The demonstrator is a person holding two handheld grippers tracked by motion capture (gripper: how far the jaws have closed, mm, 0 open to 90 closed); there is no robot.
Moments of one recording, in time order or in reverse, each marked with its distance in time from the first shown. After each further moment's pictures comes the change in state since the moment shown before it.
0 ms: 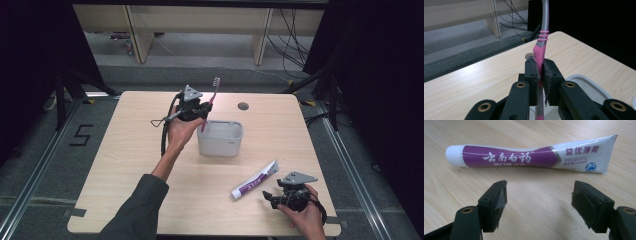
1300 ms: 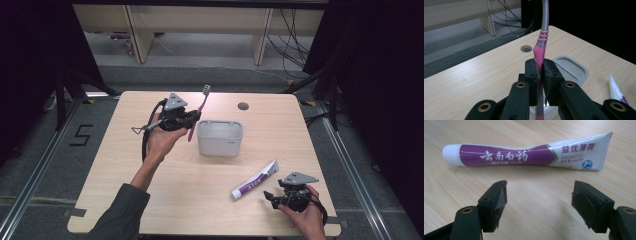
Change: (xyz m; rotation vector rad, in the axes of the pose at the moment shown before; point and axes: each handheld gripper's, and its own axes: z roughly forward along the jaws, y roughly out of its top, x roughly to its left) left arm 0.004 -0.004 -0.059 0.012 -0.049 0.028; right arm -0.001 -0.002 0.000 -0.005 -0.014 0.010
